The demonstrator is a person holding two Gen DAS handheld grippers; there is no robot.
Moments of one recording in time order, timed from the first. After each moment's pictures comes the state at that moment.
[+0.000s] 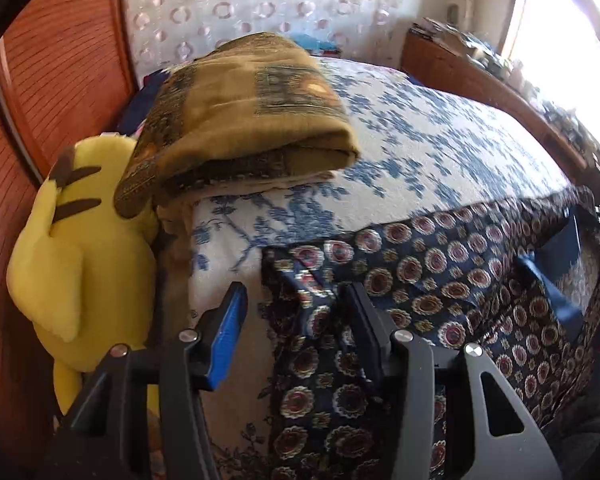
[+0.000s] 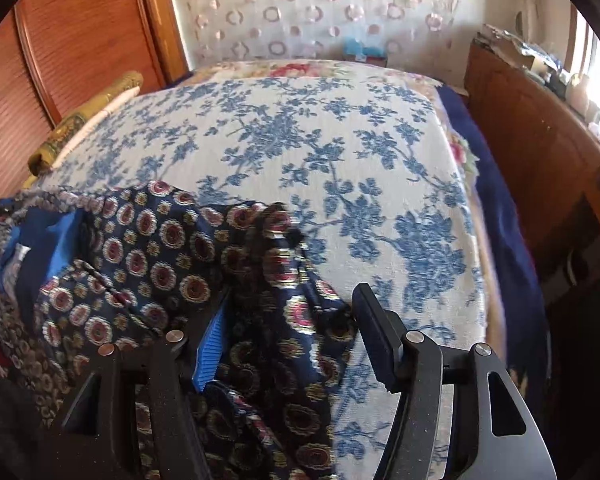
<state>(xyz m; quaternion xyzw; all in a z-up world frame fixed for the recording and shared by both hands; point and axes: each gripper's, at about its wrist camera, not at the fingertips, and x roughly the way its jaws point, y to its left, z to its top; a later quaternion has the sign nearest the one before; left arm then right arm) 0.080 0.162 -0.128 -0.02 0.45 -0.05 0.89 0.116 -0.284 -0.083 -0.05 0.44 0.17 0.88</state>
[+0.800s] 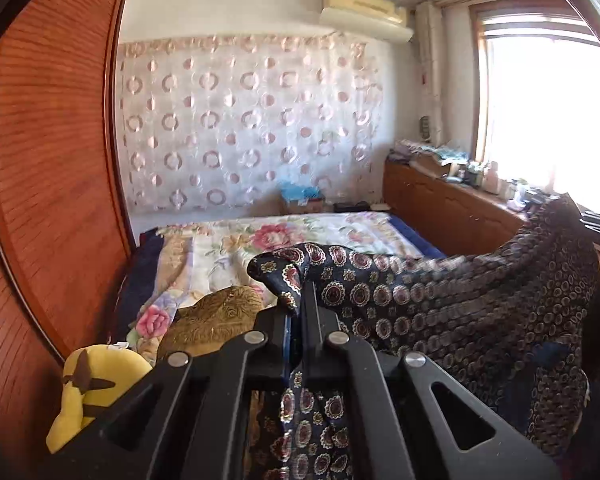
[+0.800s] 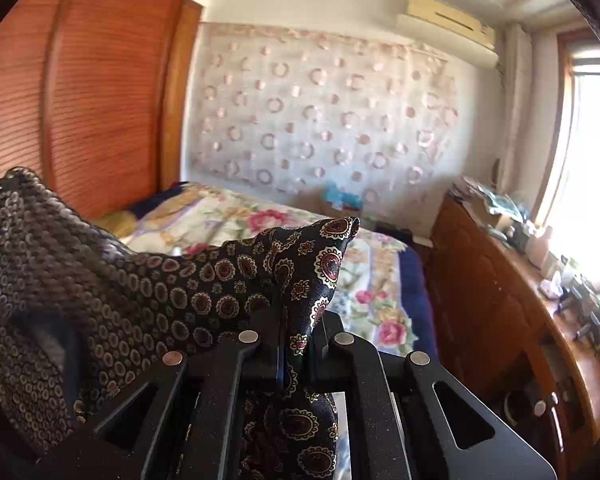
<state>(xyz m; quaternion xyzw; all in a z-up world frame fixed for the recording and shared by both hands) 0.163 0.128 0.078 -0.01 0.22 -0.05 0.97 0.192 -0.267 0.131 -0.12 0.23 0.11 0.96</state>
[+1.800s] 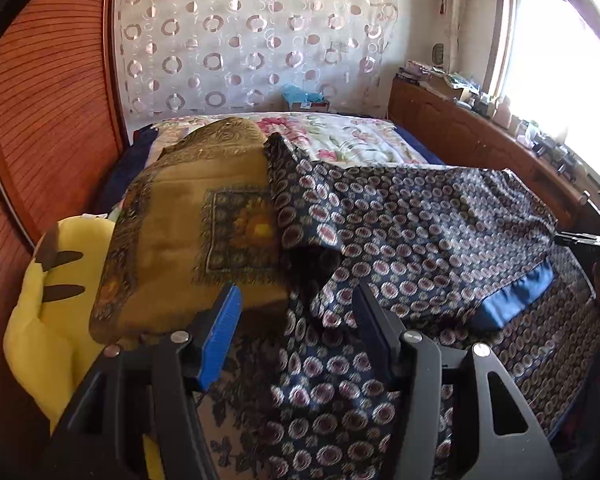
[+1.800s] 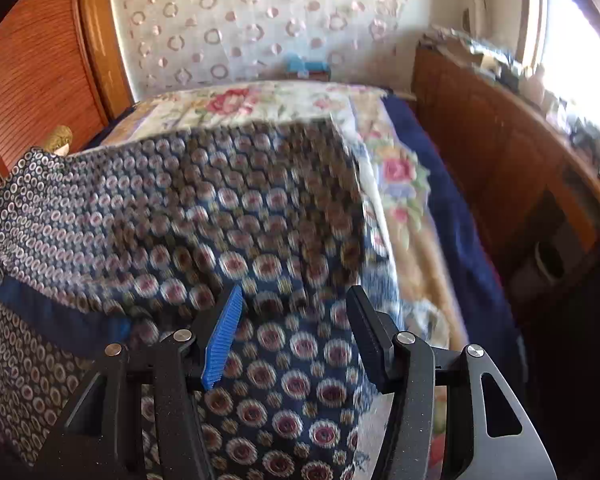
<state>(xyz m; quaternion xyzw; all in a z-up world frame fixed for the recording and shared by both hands) 0.124 0.125 -0.072 -0.03 0.37 -0.06 0.93 0.189 -0.324 -0.066 -0.01 0.43 0.06 0.90</state>
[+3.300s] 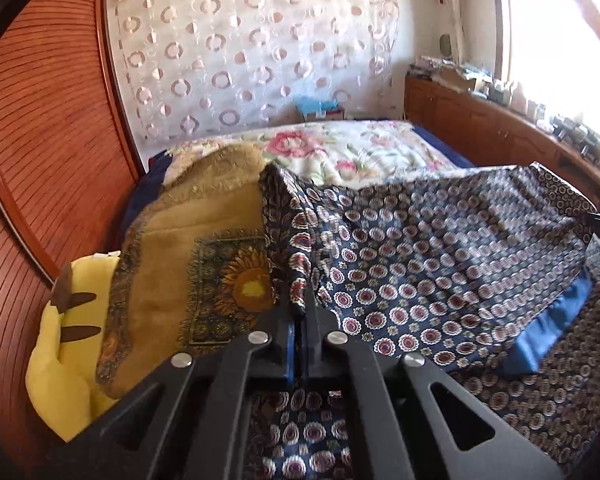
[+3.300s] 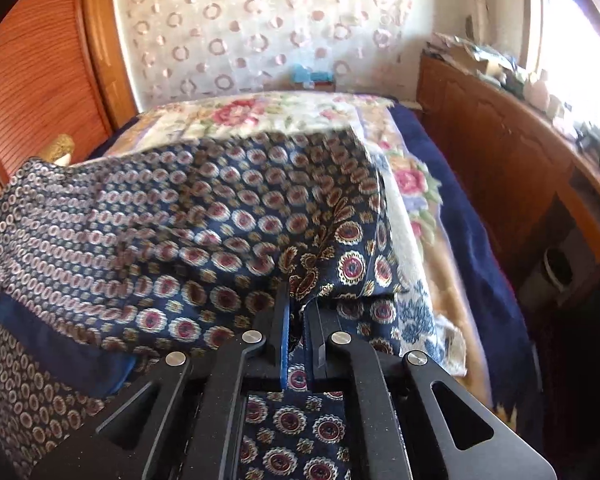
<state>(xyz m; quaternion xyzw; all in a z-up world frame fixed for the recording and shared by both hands) 0.160 0.099 -0.061 0.03 0.34 -0.02 0.94 0.201 -0.299 -0.058 -0.02 0.38 0.08 0.92</state>
